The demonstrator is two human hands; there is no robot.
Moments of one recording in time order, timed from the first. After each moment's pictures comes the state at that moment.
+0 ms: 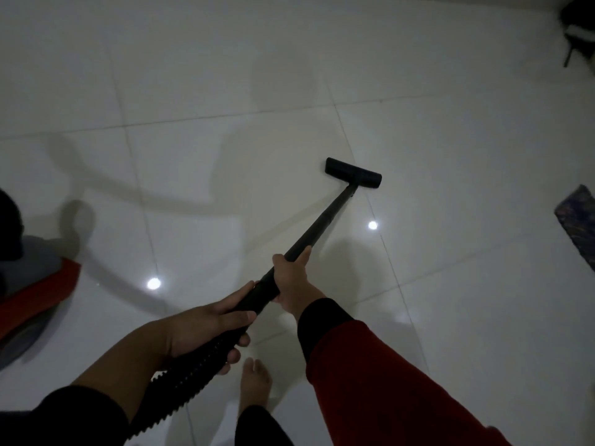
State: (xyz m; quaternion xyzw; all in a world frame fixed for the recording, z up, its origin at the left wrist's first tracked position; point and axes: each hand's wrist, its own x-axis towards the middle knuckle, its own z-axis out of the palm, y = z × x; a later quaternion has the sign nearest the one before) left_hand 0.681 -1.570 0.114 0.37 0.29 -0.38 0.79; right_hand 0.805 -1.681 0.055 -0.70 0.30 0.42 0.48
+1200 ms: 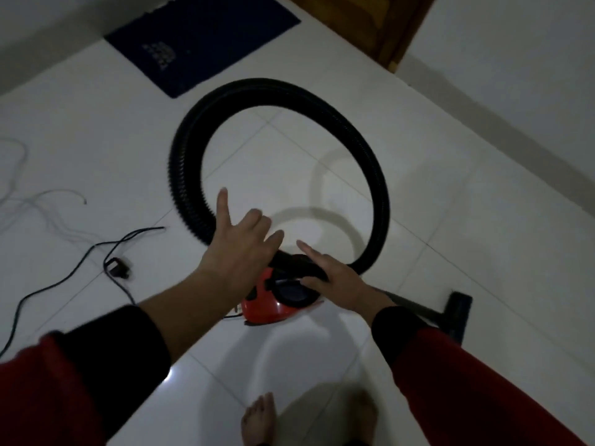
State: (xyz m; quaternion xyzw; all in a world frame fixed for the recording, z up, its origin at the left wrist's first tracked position) left_hand 0.336 -1.195 0.163 0.87 0.45 -0.18 -0.06; right_hand 0.550 -1.215 0.062 -0.54 -0.68 0.49 0.07
